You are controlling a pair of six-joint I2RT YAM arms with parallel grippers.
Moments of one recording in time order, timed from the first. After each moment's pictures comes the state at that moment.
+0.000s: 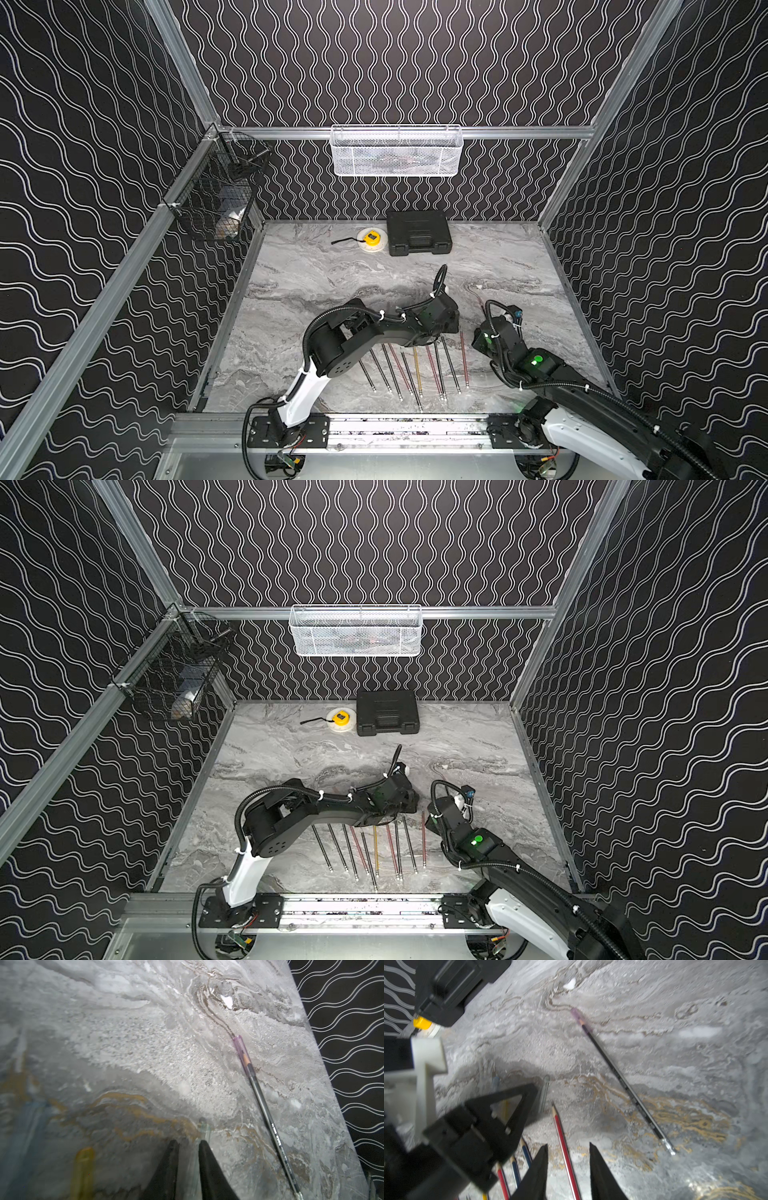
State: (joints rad) left arm -0.92 2.15 1.28 0.18 -0.11 -0.83; right arm 0.63 0.87 0.43 -0.42 0.41 1.02
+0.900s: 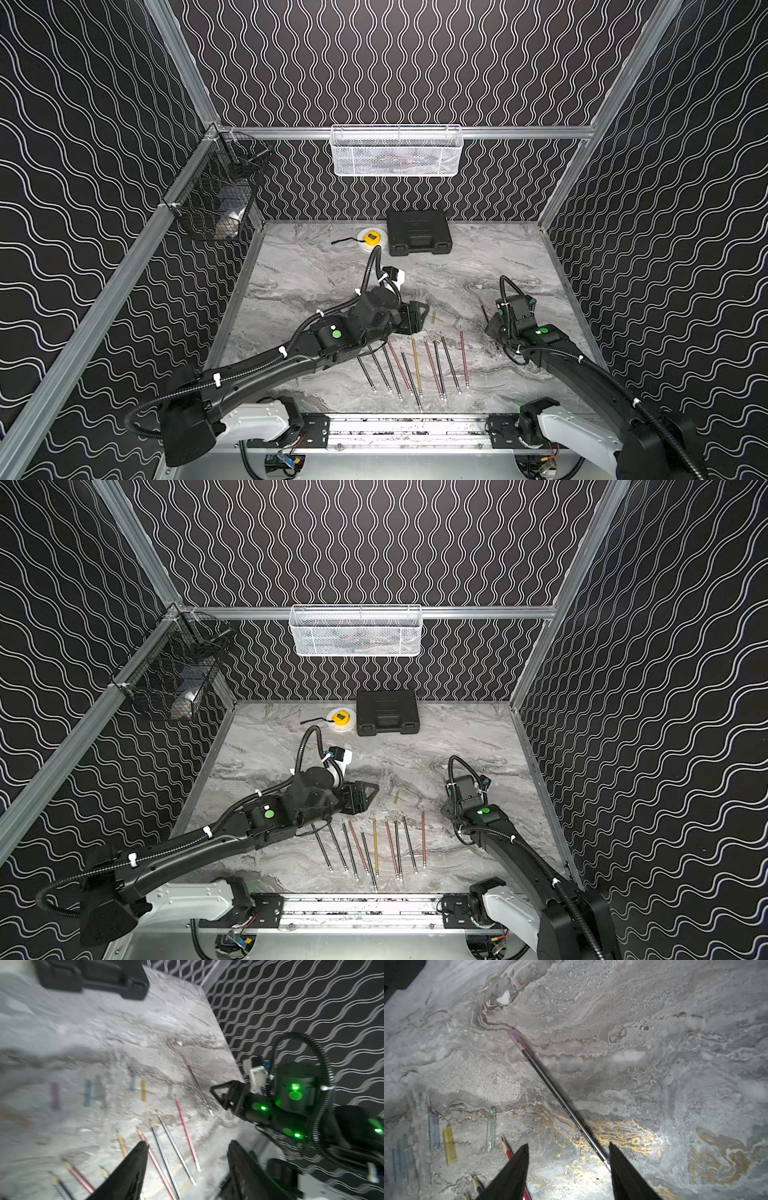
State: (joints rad) left arm -0.92 1.18 0.91 -0.21 -0.17 -0.74; right arm 0.31 1.06 0.57 -0.56 0.27 0.84
